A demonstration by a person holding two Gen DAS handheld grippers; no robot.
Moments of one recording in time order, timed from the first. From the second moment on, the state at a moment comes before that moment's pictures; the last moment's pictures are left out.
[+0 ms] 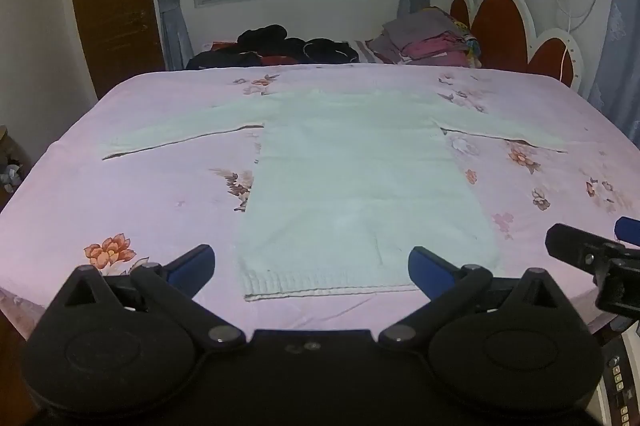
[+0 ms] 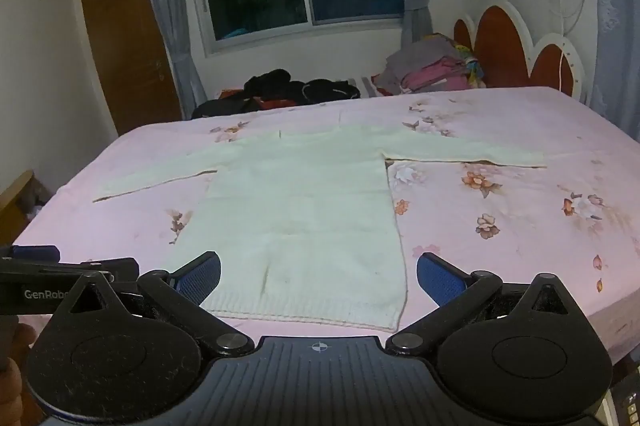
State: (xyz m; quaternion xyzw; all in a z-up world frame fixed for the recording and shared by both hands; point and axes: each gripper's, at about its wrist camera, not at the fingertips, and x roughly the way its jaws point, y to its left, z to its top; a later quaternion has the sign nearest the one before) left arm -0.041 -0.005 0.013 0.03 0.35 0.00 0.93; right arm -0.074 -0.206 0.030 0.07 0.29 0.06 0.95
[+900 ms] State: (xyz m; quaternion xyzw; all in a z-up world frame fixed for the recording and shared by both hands) left arm -0.033 -0.001 0.015 0.02 0.36 0.01 0.93; right arm -0.068 -0.206 0.026 0.07 0.29 0.06 0.95
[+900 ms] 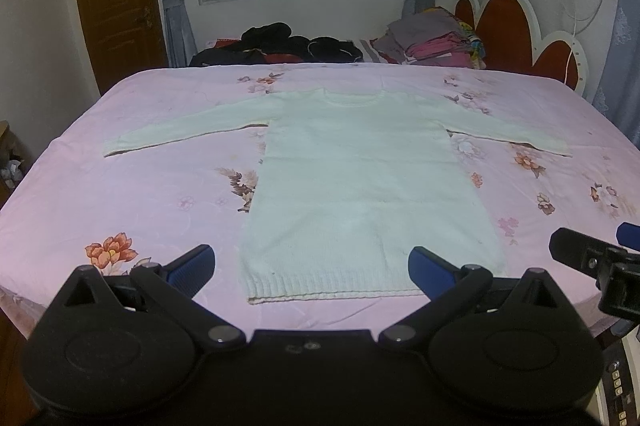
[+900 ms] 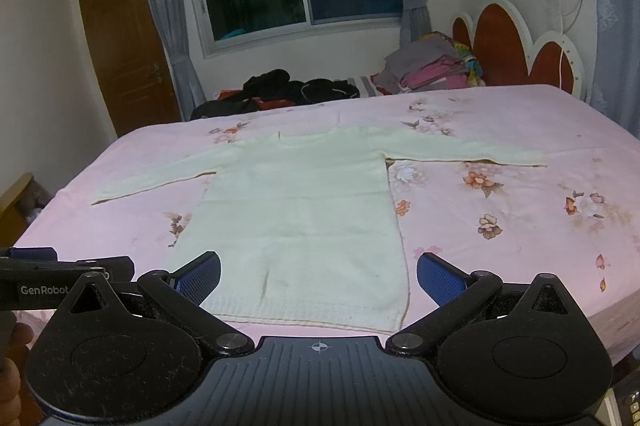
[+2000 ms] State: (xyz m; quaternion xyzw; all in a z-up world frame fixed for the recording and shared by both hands) left arm -0.020 0.011 0.012 0.02 0.36 0.01 0.93; right arm -0.057 -0.202 0.020 0.07 0.30 0.07 0.95
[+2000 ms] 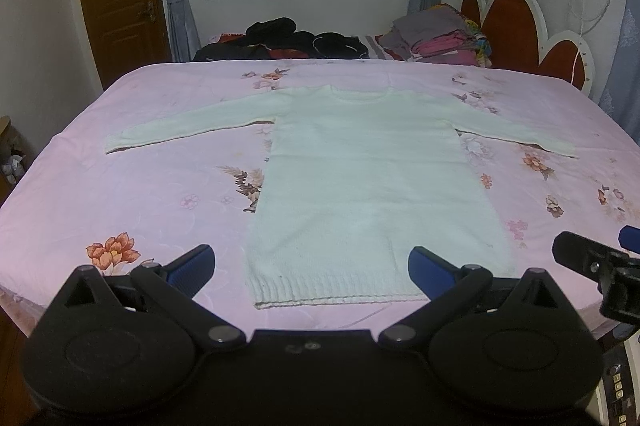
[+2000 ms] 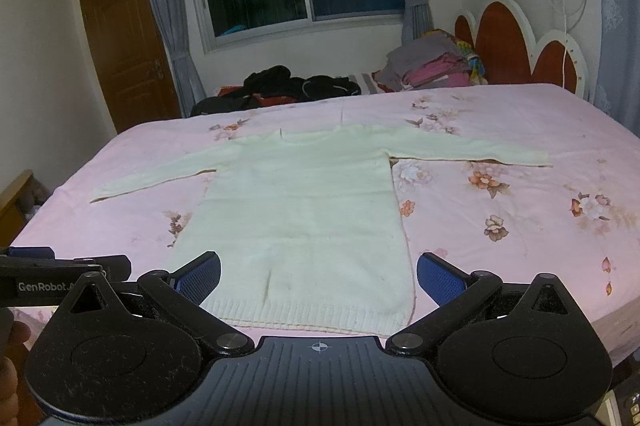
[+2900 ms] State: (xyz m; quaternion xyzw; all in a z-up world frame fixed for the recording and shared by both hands) left arm 0.085 0.039 -0.006 0.01 0.38 0.01 0.93; right arm 0.027 -0.206 -0.003 0.07 0.31 0.00 0.95
